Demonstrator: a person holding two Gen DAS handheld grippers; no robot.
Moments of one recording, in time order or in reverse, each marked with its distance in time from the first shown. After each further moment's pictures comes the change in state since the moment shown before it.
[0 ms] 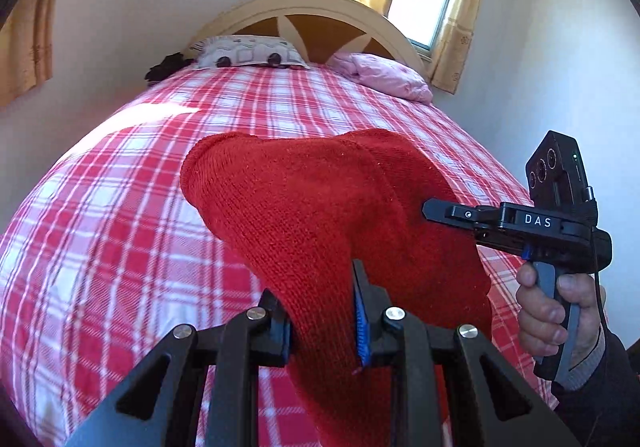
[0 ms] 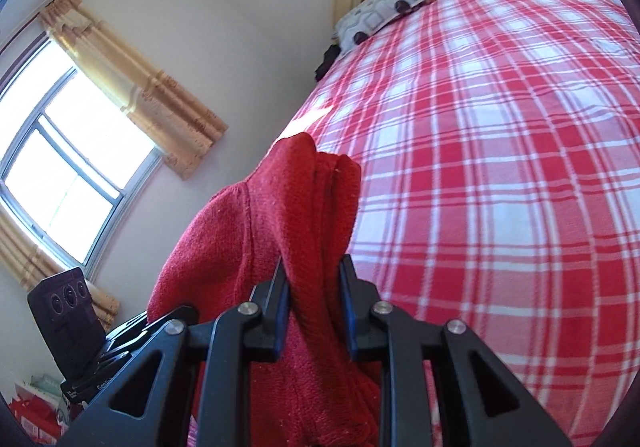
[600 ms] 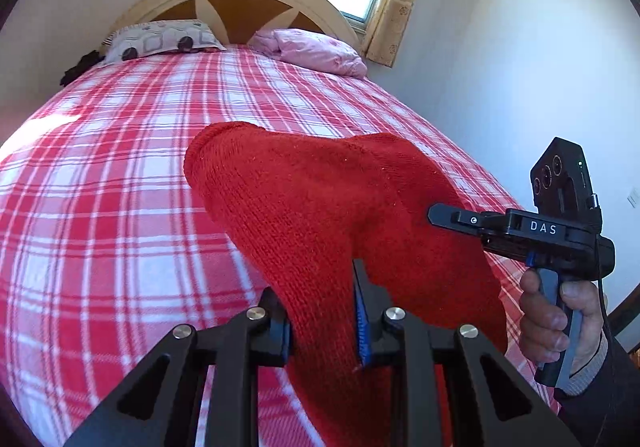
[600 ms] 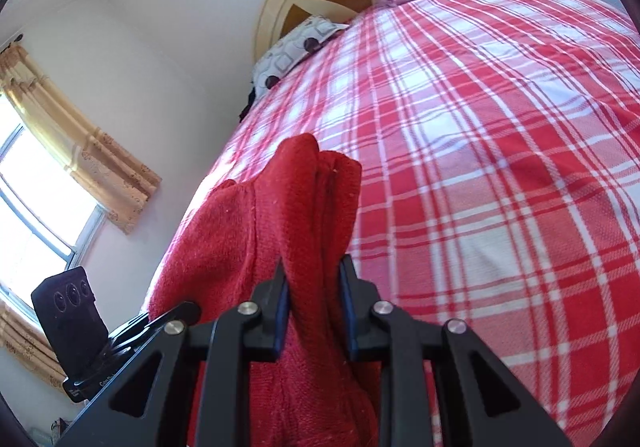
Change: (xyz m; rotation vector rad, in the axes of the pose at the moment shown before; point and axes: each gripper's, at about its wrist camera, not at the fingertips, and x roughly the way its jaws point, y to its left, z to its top) left arm 0.118 -0.095 0.034 0.106 0.070 -0.216; right arm -0.087 -0.124 0.042 0.125 -0.127 -0.191
